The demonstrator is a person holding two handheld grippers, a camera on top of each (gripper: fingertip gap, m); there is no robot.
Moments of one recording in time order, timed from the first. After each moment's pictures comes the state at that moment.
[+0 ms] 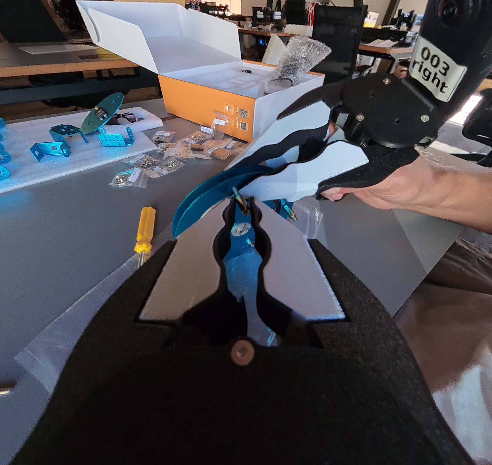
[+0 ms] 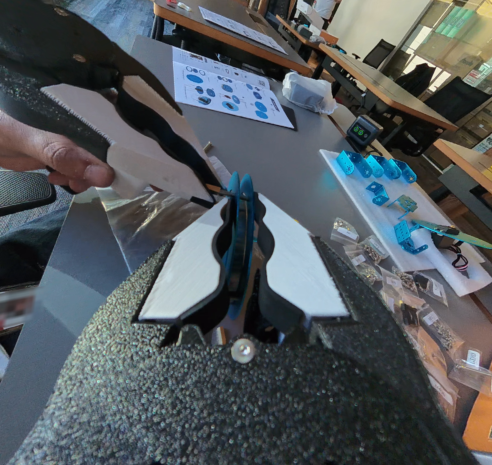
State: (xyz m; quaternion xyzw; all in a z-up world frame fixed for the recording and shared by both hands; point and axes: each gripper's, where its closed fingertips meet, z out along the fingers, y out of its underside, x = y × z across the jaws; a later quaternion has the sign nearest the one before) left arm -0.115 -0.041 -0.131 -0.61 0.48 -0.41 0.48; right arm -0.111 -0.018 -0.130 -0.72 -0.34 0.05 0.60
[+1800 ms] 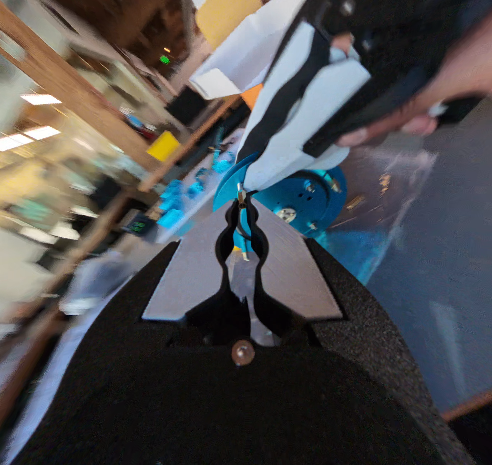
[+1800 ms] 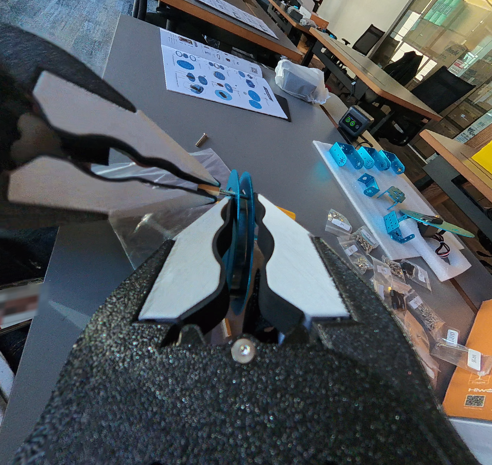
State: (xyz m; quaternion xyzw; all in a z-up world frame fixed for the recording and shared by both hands) left arm -0.121 -0.039 -0.133 -0.51 0.54 -0.07 0.67; right arm -0.112 -0.023 -0.131 -0.74 -0.33 0.02 0.59
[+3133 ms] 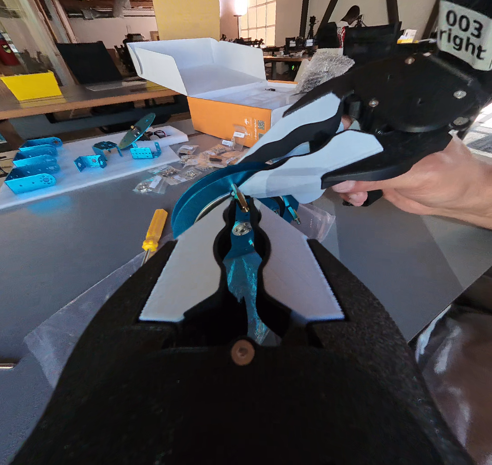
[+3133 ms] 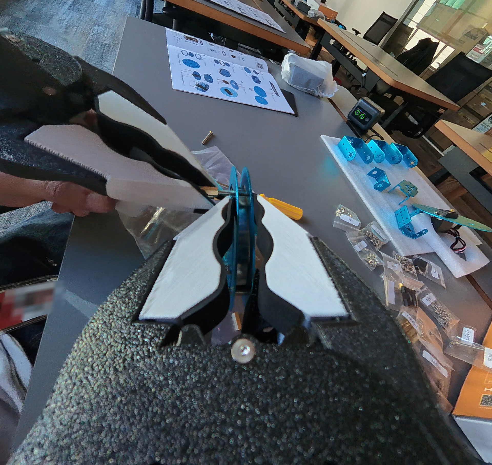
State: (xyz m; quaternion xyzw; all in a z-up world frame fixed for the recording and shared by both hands) left arm -0.114 -0.047 -0.134 -0.60 0.45 -0.37 0.55; right arm -0.113 -0.026 -0.133 -0.75 -0.33 0.04 0.58
